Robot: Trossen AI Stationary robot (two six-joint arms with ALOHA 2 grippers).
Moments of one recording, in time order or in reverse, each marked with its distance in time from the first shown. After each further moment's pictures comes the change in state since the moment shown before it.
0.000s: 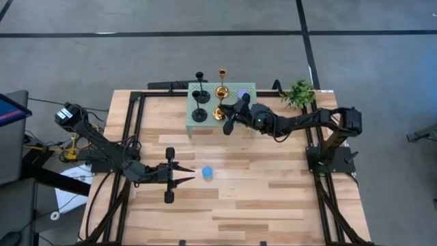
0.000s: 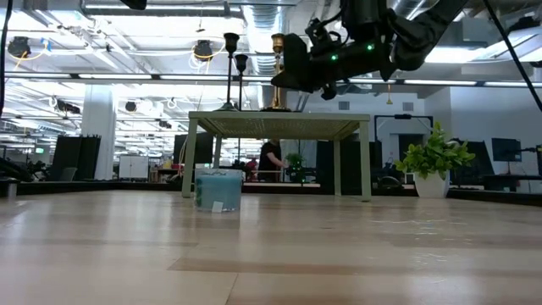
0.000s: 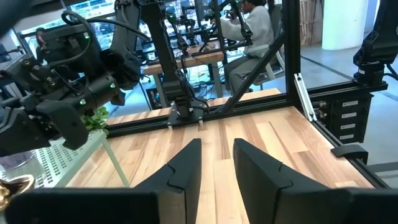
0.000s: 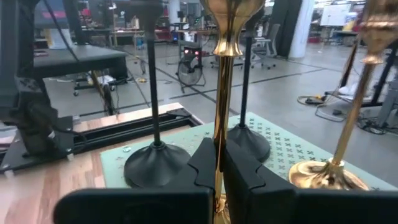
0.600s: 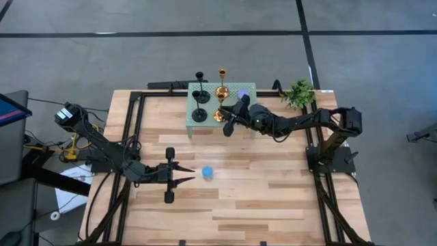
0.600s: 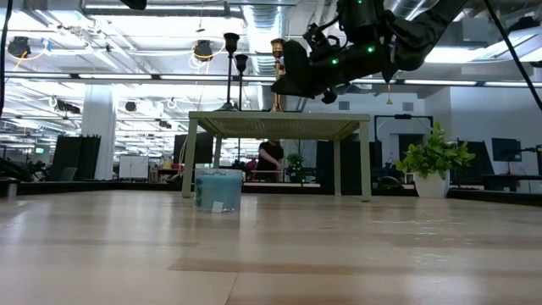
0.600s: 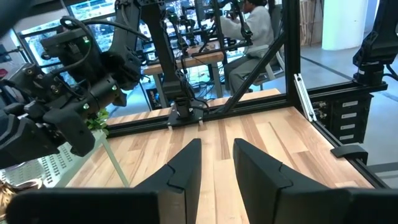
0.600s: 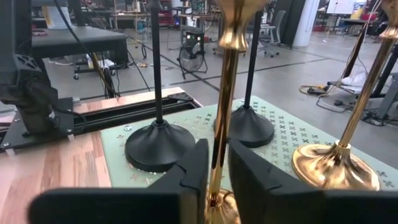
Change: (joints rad) left arm 0.000 0.000 0.000 0.001 0.000 0.000; right arm 0.002 0.000 0.001 -0.065 -0.003 -0.008
